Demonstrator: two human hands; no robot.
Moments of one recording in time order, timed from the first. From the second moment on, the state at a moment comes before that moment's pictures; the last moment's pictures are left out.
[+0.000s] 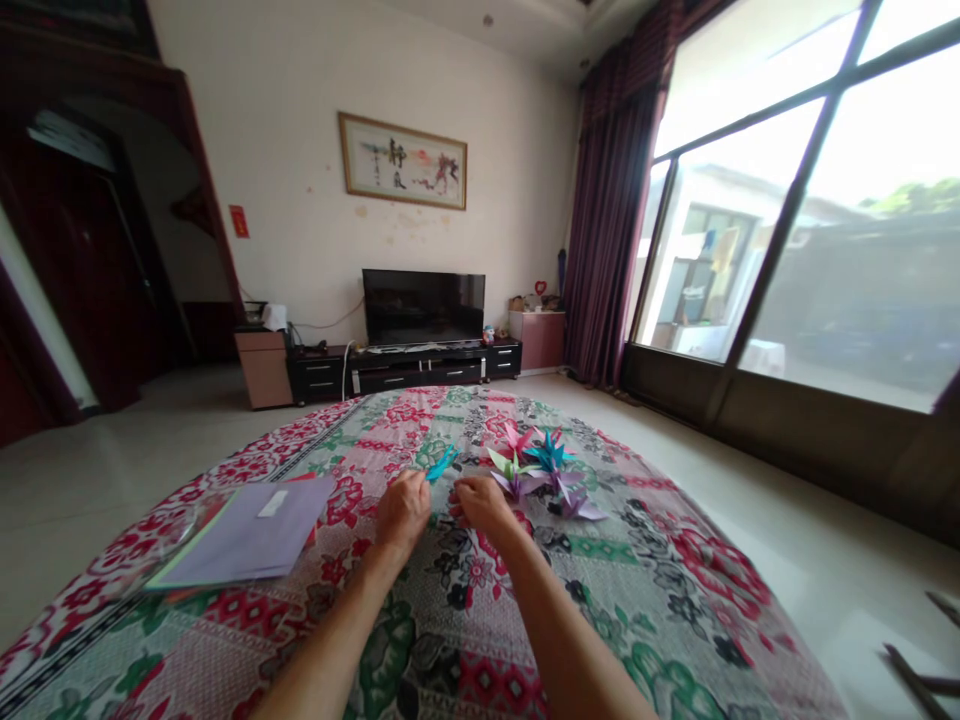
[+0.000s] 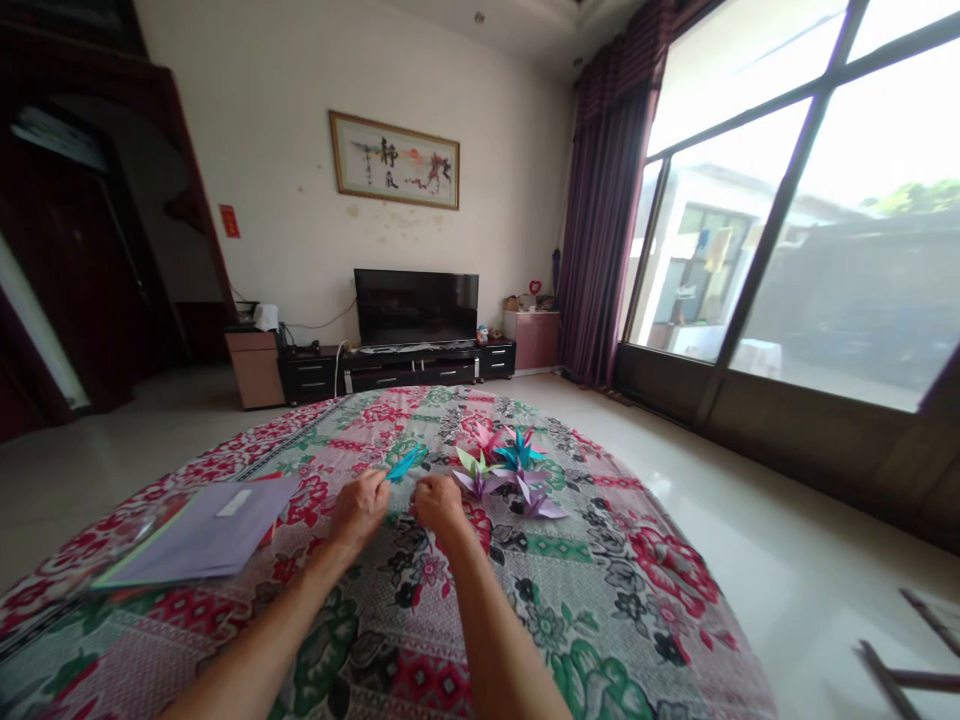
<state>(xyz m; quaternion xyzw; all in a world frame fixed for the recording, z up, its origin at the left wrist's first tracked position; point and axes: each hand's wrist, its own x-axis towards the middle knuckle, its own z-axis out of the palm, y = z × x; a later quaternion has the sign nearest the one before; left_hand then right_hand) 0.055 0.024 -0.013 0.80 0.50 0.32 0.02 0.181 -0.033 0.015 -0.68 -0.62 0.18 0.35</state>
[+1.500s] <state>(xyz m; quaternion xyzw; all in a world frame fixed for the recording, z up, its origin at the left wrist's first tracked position) 0.014 0.021 -0.023 0.90 0.32 0.29 0.08 0.164 -0.036 -0.028 -0.61 -0.71 0.00 0.36</state>
